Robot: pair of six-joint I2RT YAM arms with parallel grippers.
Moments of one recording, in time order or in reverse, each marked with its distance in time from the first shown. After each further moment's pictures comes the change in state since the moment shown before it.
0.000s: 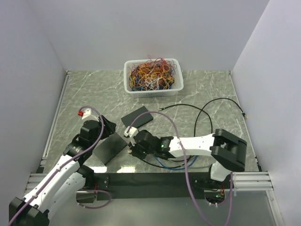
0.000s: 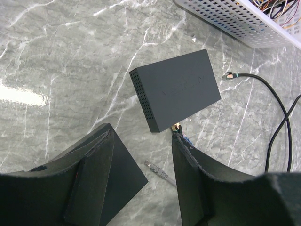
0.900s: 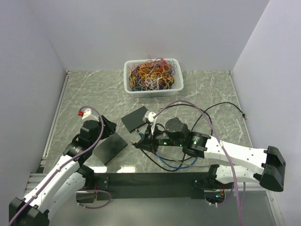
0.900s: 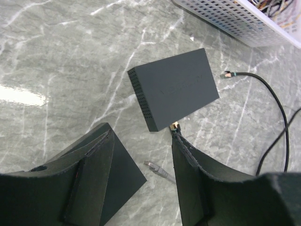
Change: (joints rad) left arm 0.000 -0.002 0.000 0.001 0.005 0.000; right arm -0.085 -0.518 -0.057 0.007 -0.296 0.056
